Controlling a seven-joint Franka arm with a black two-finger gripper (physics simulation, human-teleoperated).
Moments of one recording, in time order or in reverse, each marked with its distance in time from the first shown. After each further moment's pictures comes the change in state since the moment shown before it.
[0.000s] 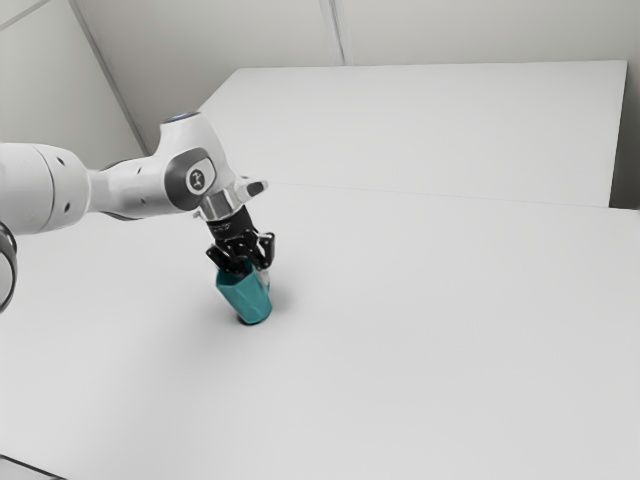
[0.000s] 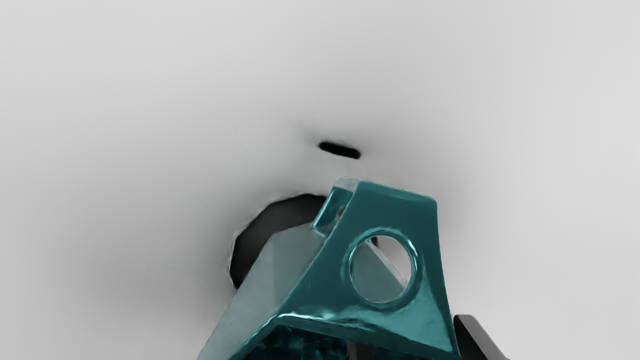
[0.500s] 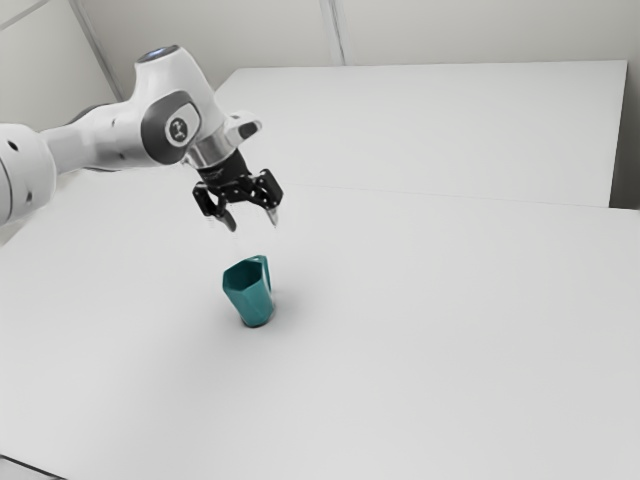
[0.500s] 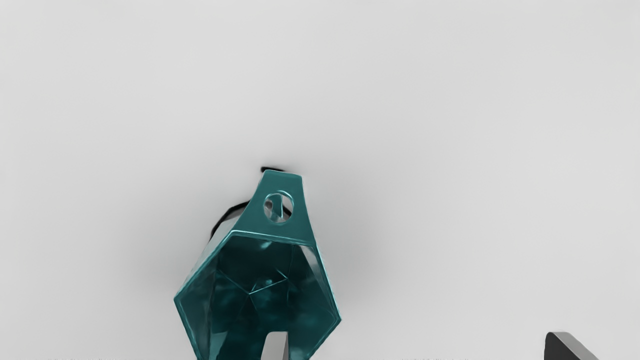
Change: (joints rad) arm -0.022 -0.179 -0.031 0.073 -0.005 -0.072 -0.028
